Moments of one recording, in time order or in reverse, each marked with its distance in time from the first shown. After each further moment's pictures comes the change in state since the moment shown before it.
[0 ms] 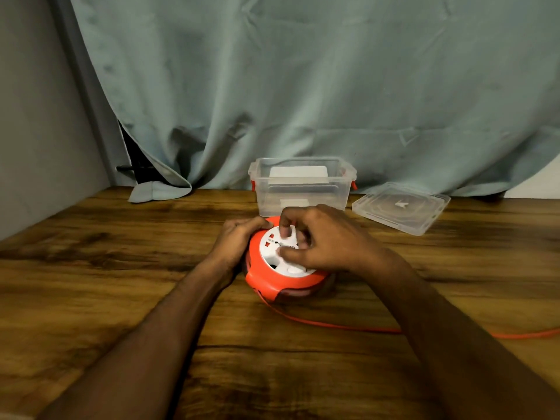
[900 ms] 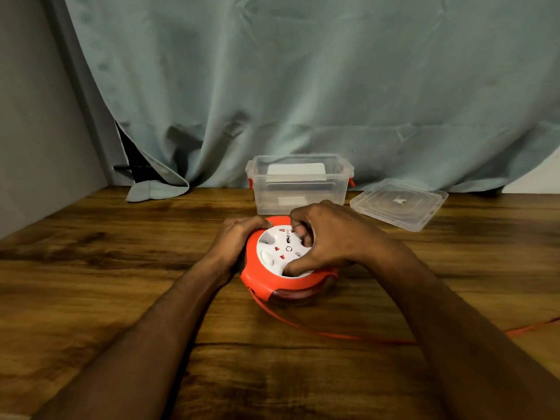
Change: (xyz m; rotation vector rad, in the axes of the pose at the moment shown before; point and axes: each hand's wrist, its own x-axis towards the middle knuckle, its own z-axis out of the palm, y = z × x) left_hand -0.005 0.005 0.004 0.014 -0.021 -0.041; right_hand -0.003 0.005 -0.014 -0.061 -0.121 0.071
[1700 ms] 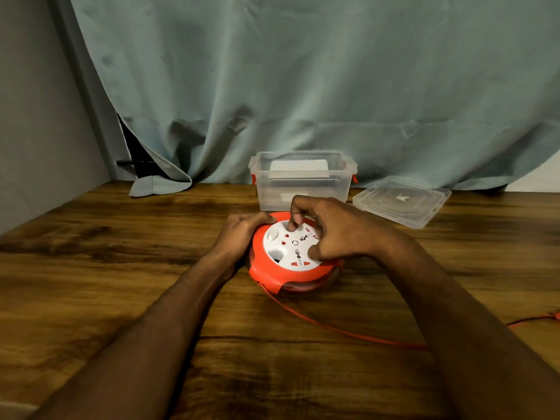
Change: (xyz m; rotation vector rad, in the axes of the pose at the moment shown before) left_hand -0.001 -0.002 0.000 0.050 0.026 0.020; right_hand 0.004 0.009 -0.001 0.192 -0.111 -0.027
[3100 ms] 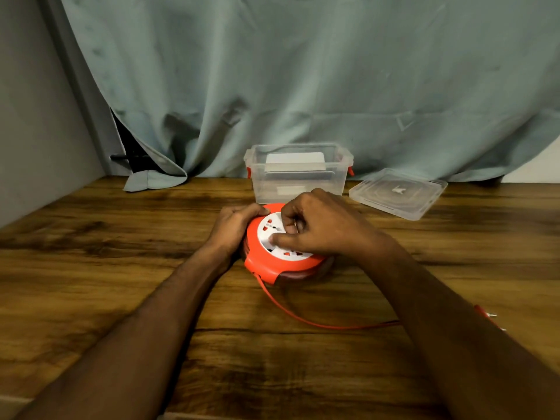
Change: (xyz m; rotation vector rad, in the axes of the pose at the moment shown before) left_hand 0.004 -0.002 0.001 -0.044 0.058 0.005; right_hand 0.003 -0.014 0.018 -0.184 0.225 -0.026
